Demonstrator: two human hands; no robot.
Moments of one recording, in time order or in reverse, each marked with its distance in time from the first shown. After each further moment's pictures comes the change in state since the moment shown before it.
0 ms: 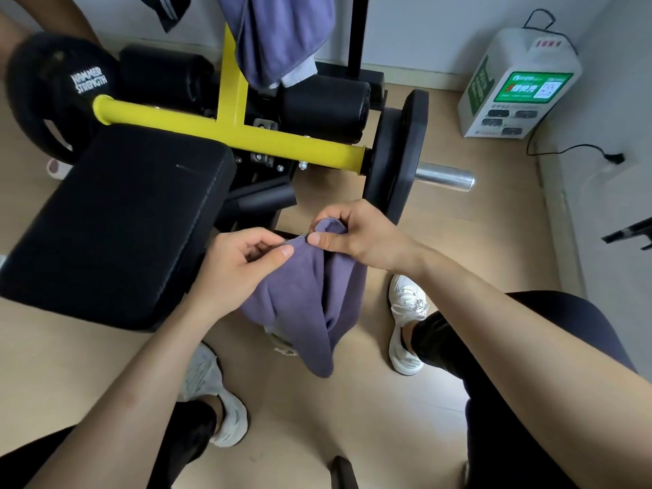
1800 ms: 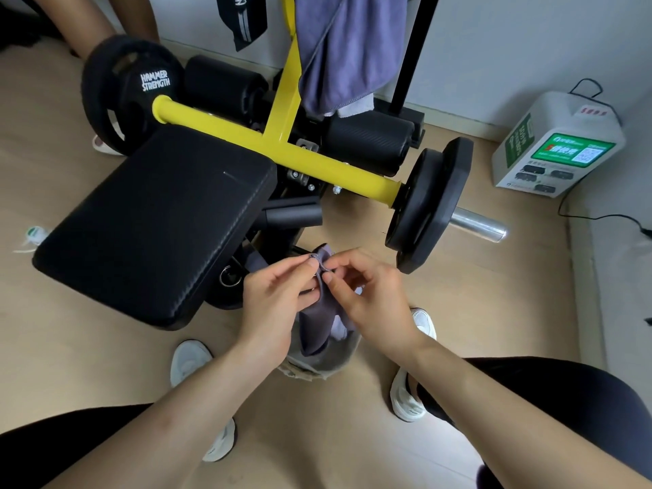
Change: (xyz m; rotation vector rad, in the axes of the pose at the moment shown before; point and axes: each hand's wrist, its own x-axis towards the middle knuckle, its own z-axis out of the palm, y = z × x) left_hand -0.018 0.023 0.041 -0.736 0.401 -0.419; right_hand -0.017 -0.004 0.059 -0.046 0.353 -0.102
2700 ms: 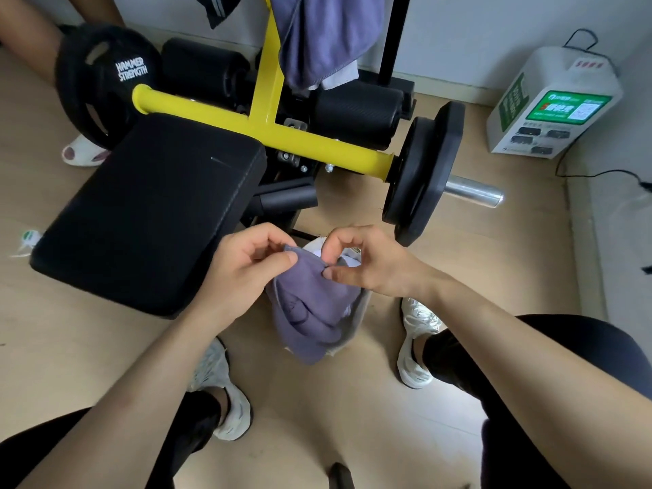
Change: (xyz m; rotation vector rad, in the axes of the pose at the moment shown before) left_hand 0.019 0.029 -0.048 0.556 -0.391 0.412; right_hand 0.024 0.008 -0.027 -0.013 -0.452 0.057
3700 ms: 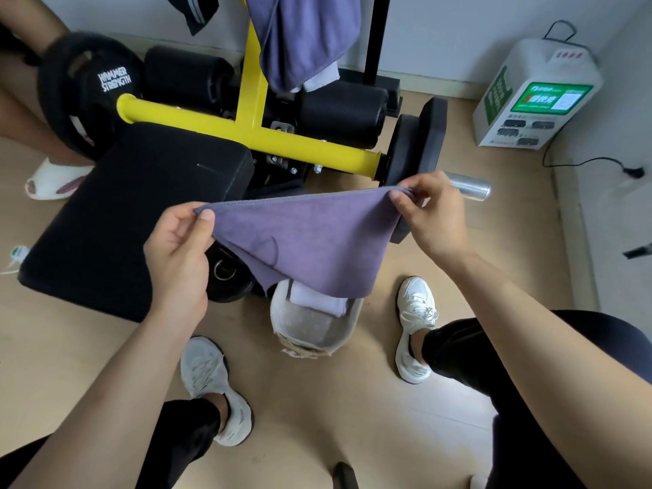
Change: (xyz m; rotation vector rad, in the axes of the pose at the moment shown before) left_hand 0.012 -0.024 -0.026 -0.259 0.559 -0.059; right_hand -0.011 0.030 -0.062 -0.200 0.791 0.188
